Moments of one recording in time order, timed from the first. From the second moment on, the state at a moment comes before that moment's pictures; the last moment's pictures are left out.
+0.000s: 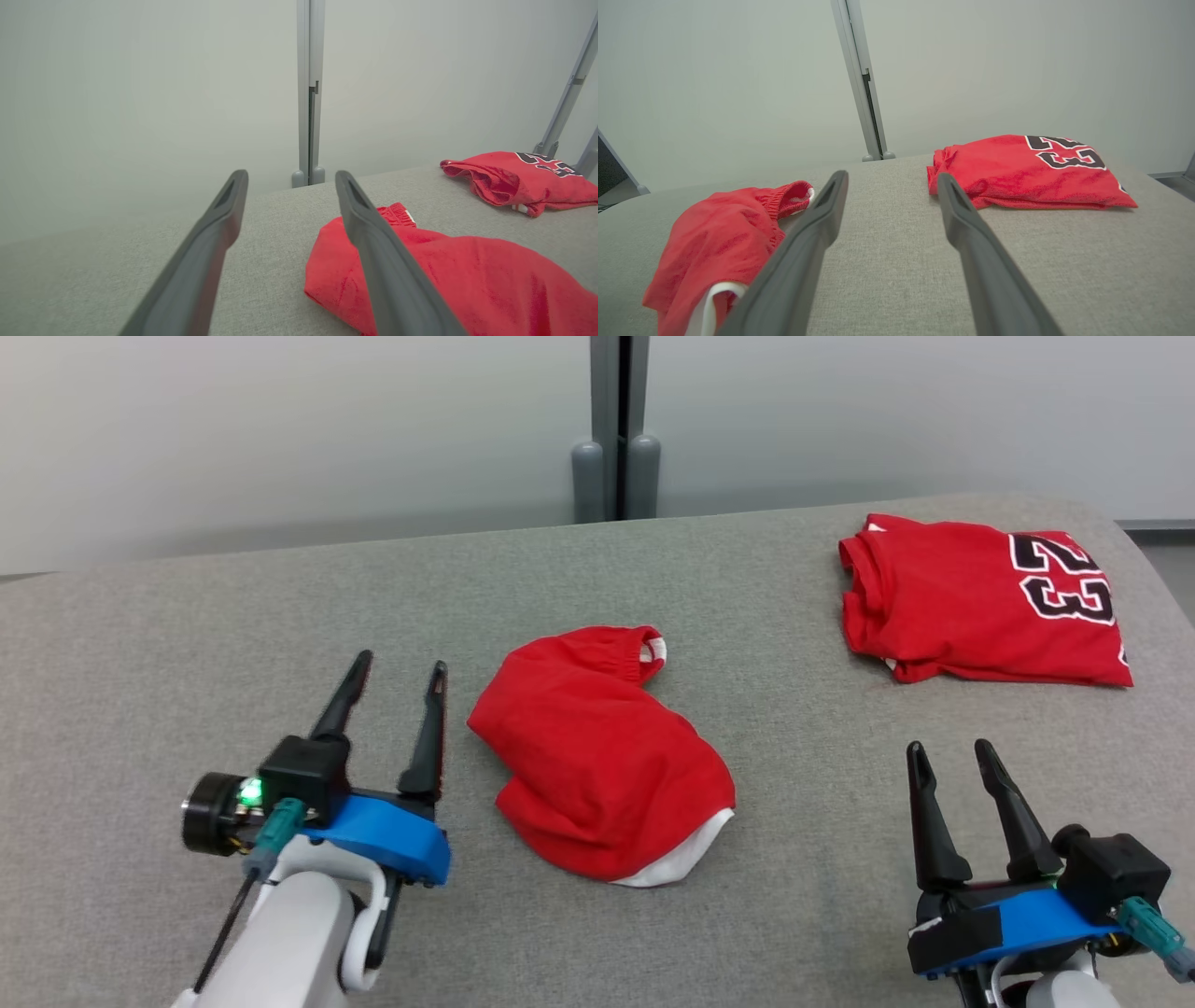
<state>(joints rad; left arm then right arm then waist) -0.37 0.20 -0.42 0.43 -0.33 0.03 -0.26 -0.10 -0.05 -0.01 0.21 0.22 0.13 -0.26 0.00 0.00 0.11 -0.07</state>
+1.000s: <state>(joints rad) 0.04 0.25 -0.13 0.19 -0.28 0.07 -0.26 -0.01 -0.05 -0.05 0.26 0.19 0.13 -0.26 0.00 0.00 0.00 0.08</state>
